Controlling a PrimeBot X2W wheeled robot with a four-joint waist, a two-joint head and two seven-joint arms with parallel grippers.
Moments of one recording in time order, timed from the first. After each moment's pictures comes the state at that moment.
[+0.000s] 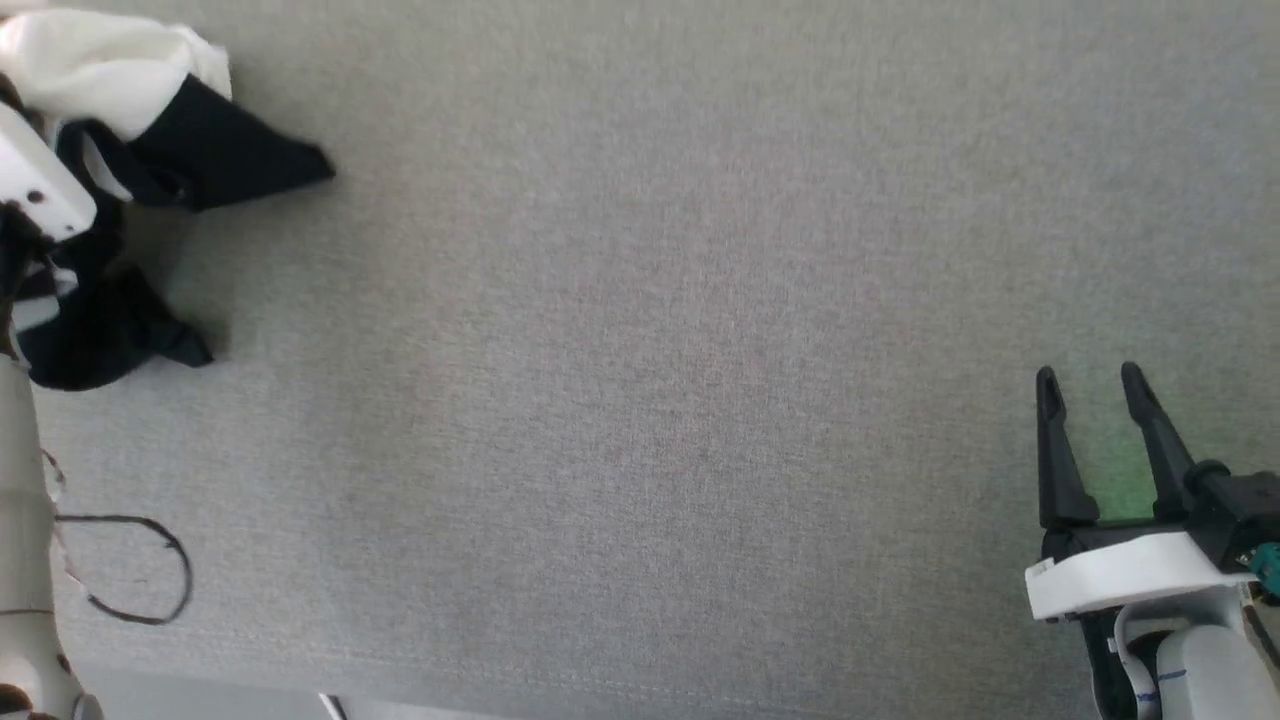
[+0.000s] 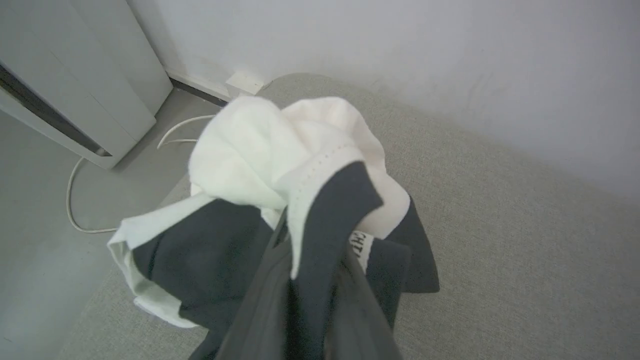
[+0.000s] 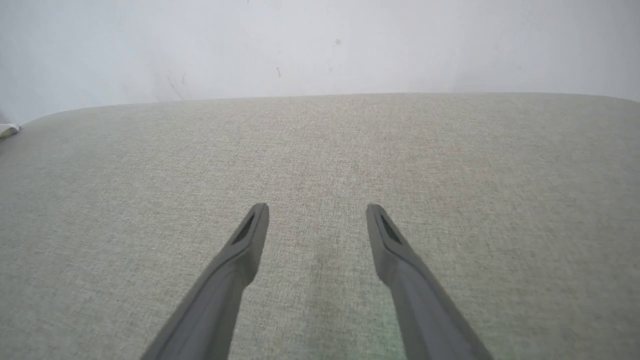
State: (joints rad) left arm -0.87 0.44 0.11 0.58 -0.44 0.09 0.53; right arm -0.10 -0.05 -0.11 0.13 0.09 0.13 -0.26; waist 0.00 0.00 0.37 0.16
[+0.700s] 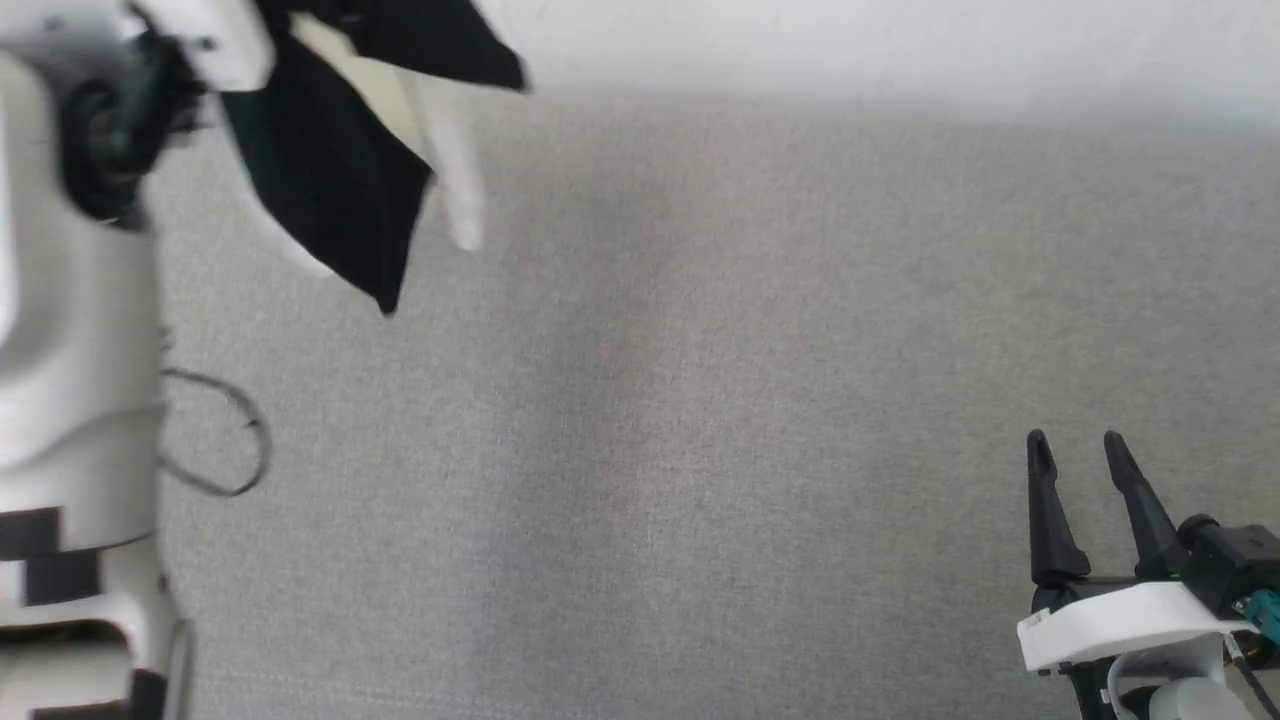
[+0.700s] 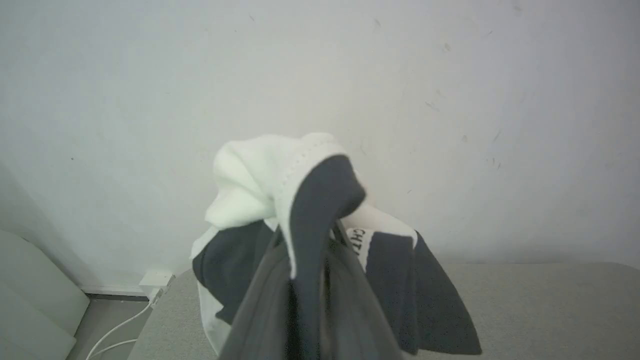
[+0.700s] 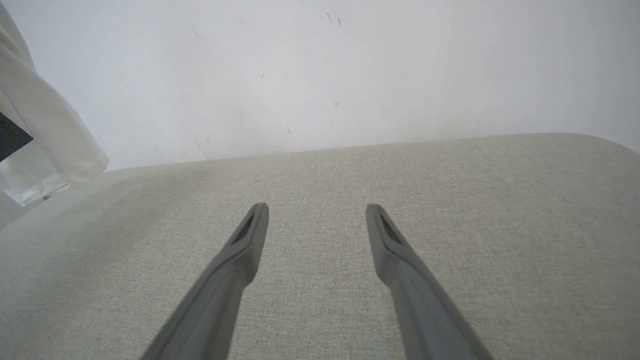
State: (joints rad) left arm -1.02 0.34 -0.10 0.31 -0.39 0.00 0.56; right arm -0.03 -0.05 -0.10 0.18 0.20 0.13 -0.26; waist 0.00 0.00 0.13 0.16
